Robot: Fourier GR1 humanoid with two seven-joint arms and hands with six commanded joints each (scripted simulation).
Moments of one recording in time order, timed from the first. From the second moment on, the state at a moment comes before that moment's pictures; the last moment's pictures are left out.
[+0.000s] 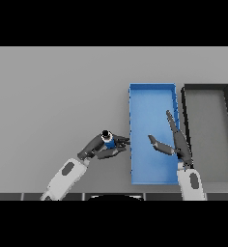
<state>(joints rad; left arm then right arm) -0.23 0.12 -0.56 -1.46 0.08 -0.12 -0.21 0.05 -0.17 0.09 -1.66 0.19 0.06 -0.06</state>
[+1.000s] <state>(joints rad) -0.26 0.09 -0.53 -1.55 0.04 -0.21 -0.08 -0.12 -0.25 0.07 -1.56 0.11 0.20 -0.08</state>
